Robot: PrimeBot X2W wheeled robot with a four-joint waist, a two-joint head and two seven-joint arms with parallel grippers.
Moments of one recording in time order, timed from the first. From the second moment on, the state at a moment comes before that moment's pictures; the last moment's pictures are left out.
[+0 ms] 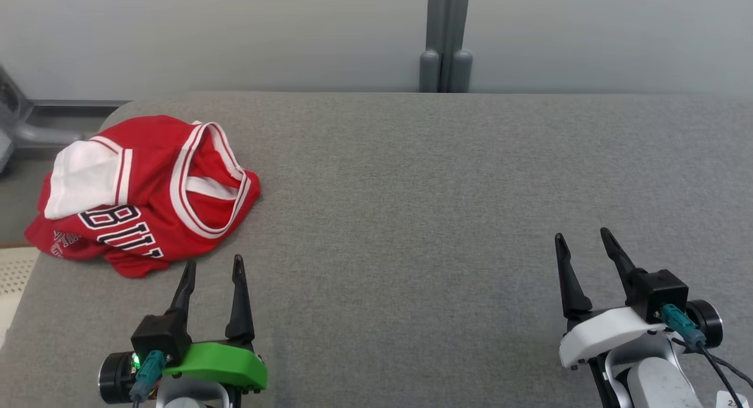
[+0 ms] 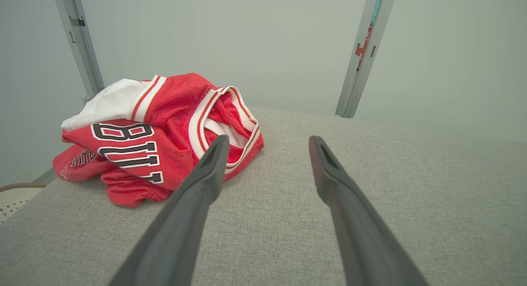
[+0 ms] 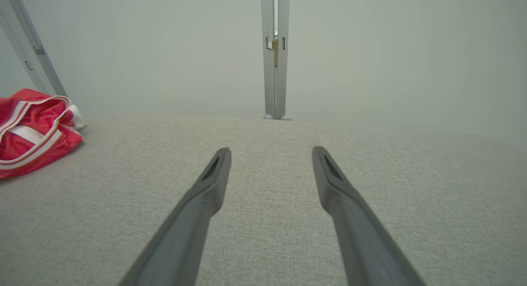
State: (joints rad) left arm -0.07 0.05 -0.13 0.27 -0.24 0.03 -0.26; right arm -0.09 -0.05 0.00 0.26 0.06 0.13 -0.23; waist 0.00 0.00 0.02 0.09
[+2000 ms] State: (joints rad) left arm -0.64 0.09 0.00 0.72 -0.50 -0.04 -0.03; right arm -0.17 -0.05 0.12 0.17 -0.01 0.13 -0.16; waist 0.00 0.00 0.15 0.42
